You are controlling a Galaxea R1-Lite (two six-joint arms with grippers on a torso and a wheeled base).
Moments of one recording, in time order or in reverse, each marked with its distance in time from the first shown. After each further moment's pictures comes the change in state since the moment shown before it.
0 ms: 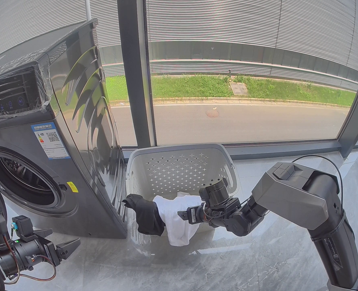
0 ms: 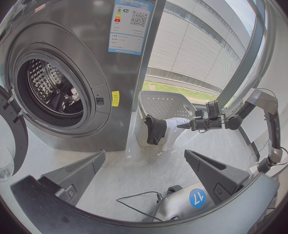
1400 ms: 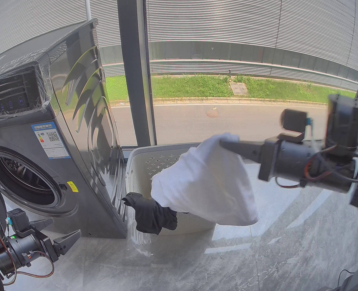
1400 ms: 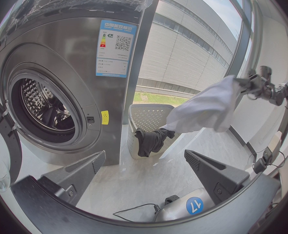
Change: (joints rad) left arm -0.028 -0.043 -0.004 -0.091 -0.048 0.002; right arm 0.058 -1.033 0.479 -0.013 0.278 0.025
